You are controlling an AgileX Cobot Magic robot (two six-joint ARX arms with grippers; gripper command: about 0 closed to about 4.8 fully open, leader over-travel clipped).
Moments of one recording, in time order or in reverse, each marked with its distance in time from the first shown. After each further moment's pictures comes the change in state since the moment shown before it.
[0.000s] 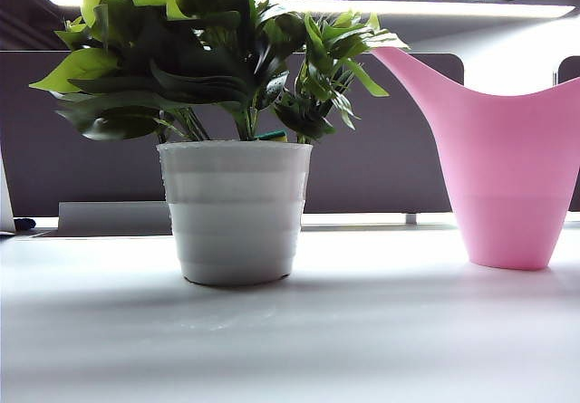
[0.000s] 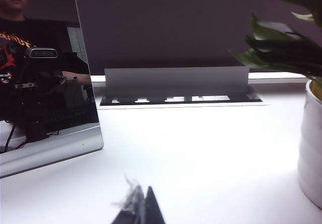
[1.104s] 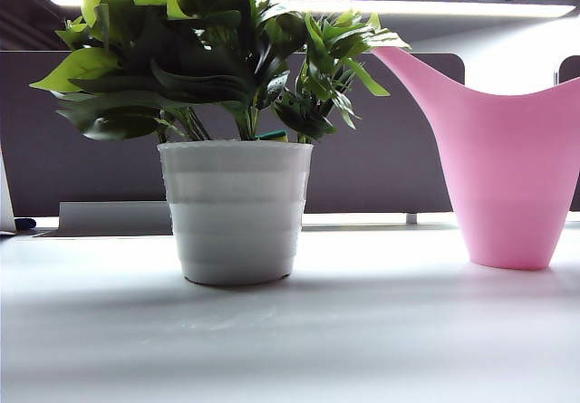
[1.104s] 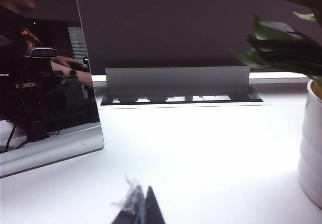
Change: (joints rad) left arm 0.000 0.000 0.000 0.000 -0.001 0.000; right arm -0.002 -0.350 0.000 -0.237 -0.212 0.079
